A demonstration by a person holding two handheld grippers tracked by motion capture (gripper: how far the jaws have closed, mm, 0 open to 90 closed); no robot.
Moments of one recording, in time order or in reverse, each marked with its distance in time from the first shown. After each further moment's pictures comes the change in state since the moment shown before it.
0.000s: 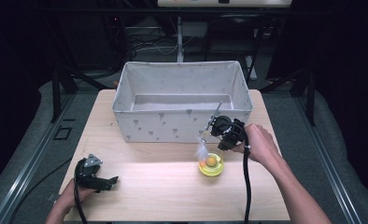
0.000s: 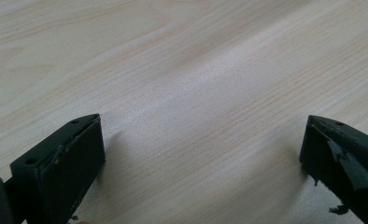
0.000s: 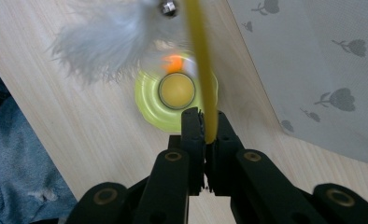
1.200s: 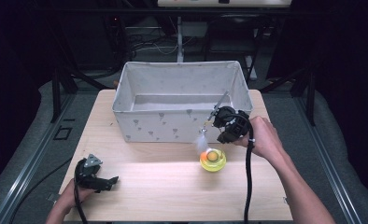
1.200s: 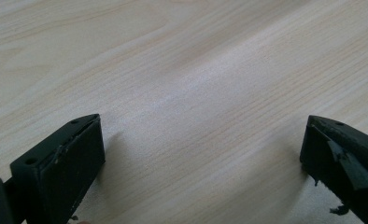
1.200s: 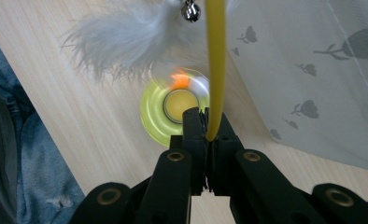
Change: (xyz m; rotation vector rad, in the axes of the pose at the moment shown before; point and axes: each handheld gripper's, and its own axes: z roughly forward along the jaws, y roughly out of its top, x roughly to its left) left arm 0.000 0.000 0.000 -0.004 -0.004 0.006; right arm -0.002 0.003 -0.036 -0.083 0.004 0.032
